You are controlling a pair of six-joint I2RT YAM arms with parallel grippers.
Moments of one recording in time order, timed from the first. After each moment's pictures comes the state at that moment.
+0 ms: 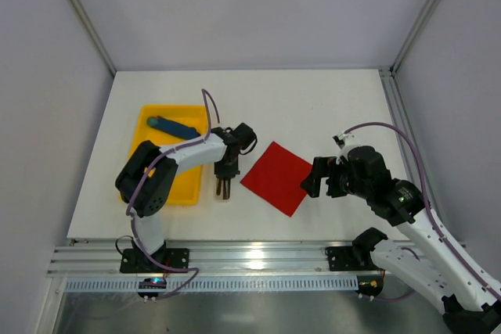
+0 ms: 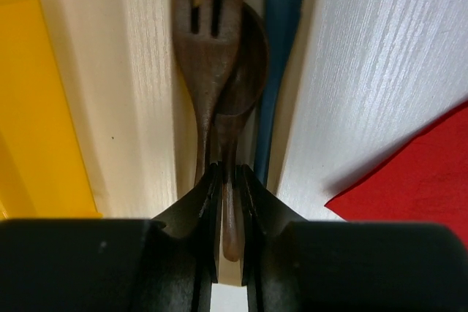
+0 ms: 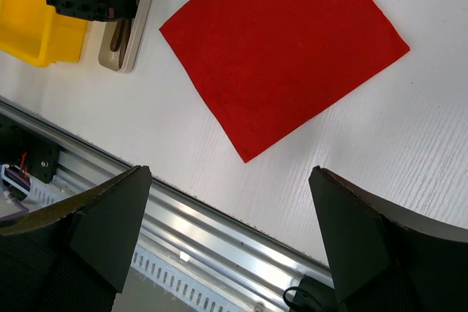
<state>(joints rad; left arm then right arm) -0.72 1.85 1.23 -0.79 -0.30 -0.74 0.57 0.68 0.80 -0.79 -0.09 0.48</state>
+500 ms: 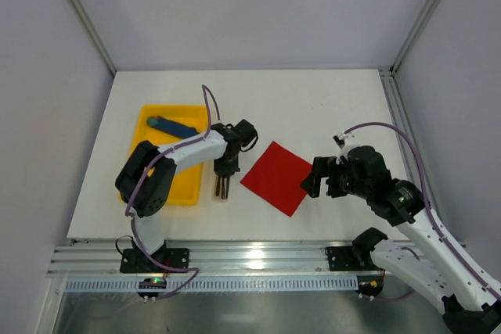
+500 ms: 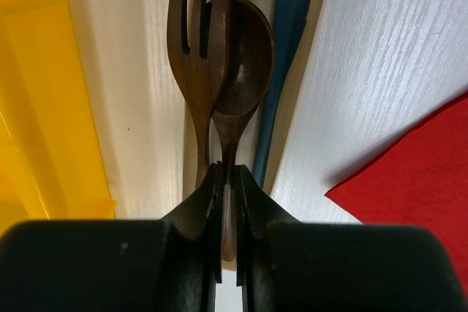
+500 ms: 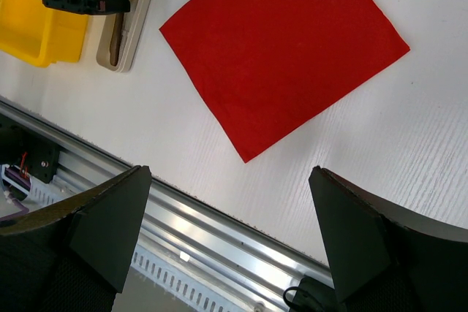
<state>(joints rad) -0.72 1.85 1.28 -0.86 -0.32 -0.74 0.57 0.68 0.80 -0.79 -0.09 0.48</state>
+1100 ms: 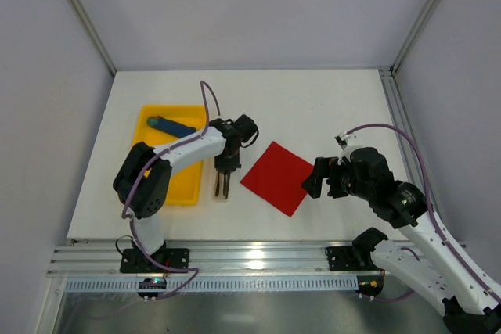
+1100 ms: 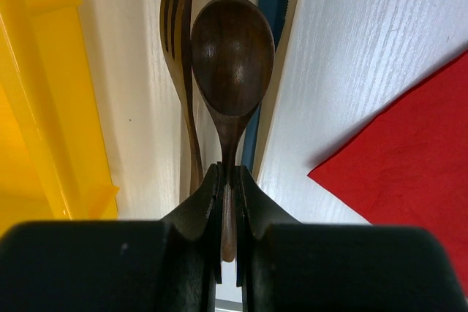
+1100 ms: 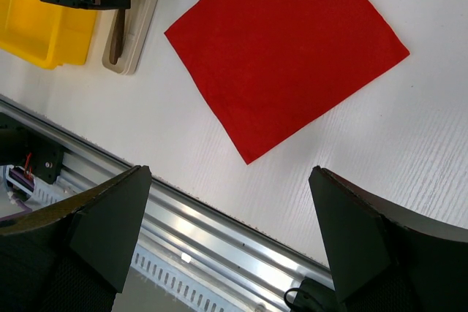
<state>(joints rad) -0.72 1.83 1.33 -0.90 -0.31 -0.74 0.57 0.66 0.80 -0.79 -0.09 0.48</state>
